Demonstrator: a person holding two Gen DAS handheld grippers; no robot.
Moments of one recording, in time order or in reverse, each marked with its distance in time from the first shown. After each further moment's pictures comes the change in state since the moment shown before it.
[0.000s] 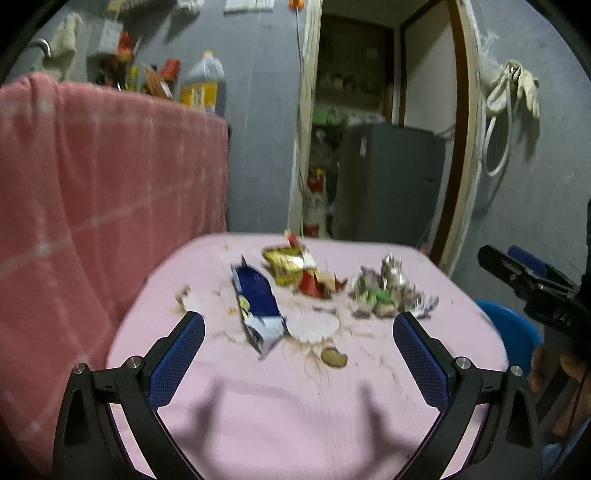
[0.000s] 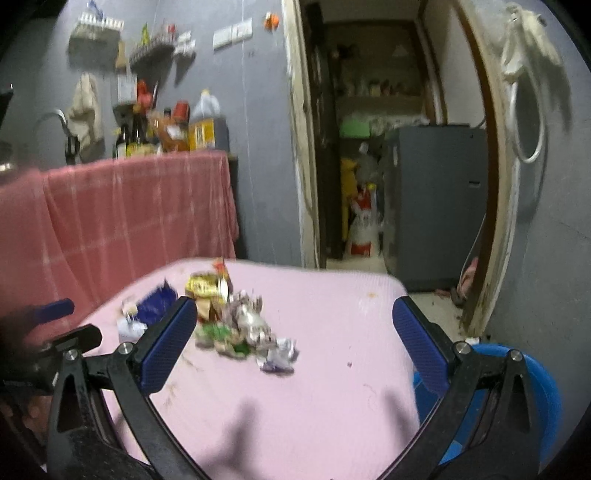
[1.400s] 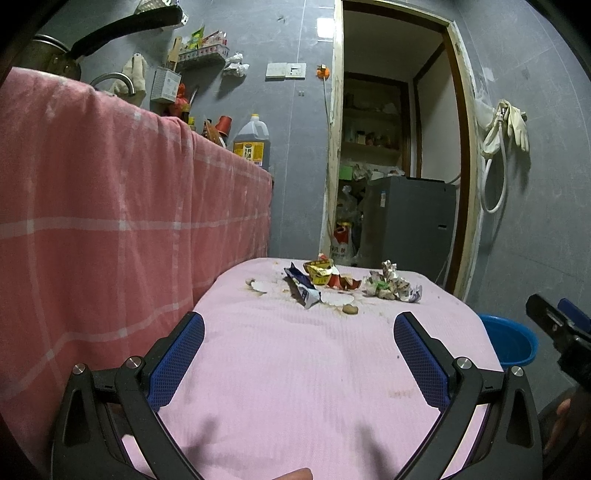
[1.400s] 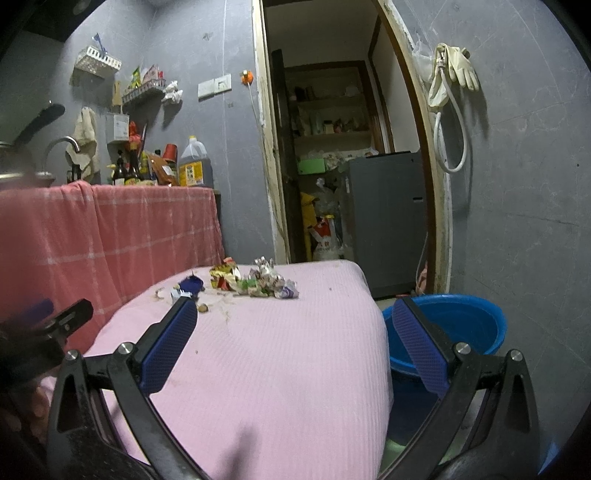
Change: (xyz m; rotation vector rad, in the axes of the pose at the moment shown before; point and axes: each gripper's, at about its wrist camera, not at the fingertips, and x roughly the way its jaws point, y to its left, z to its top) left arm -0.142 -0.002 -0.089 -0.022 -0.281 0.121; right arm -0.176 0.059 -0.092 0.085 -0.226 -0.175
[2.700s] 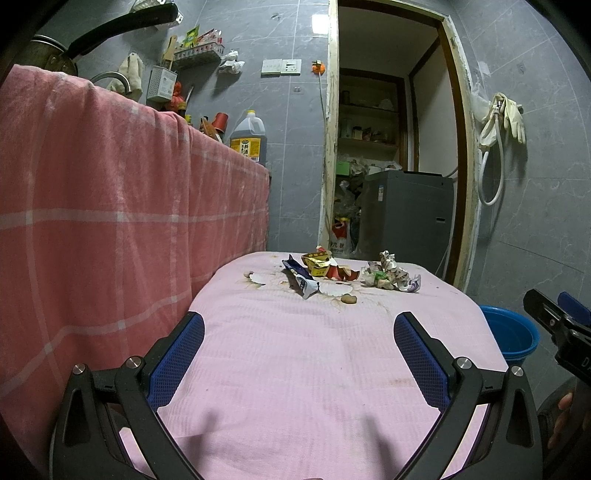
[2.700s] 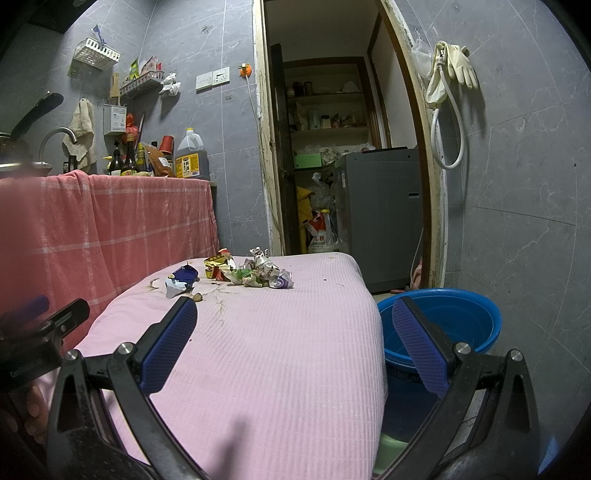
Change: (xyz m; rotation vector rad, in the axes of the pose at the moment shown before) left arm 0.001 -0.001 -0.007 0.014 0.019 -0.004; right arm 0.000 0.003 -0.010 -0.018 0.032 -0.027
